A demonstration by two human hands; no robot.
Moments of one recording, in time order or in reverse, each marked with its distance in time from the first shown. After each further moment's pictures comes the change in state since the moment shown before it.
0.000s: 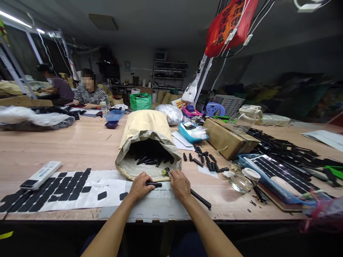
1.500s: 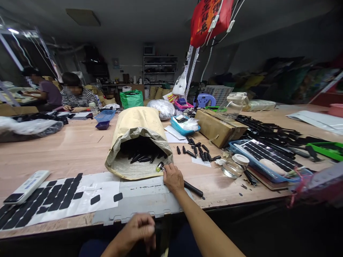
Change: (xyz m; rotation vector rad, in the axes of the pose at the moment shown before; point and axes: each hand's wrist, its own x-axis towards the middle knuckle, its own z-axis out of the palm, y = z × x) left_hand -0.115 0.026 0.021 -0.838 -0.549 -0.268; right_hand -0.002 0.005 0.014 -0.103 0.035 -0.029
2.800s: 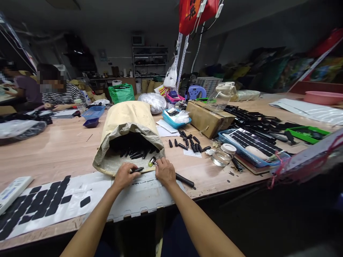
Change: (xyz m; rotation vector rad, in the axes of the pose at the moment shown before) left_hand 0.092 0.083 -0.087 1.051 0.554 0.206; right_hand 0.000 -0.001 -0.001 0.020 -0.005 0.020
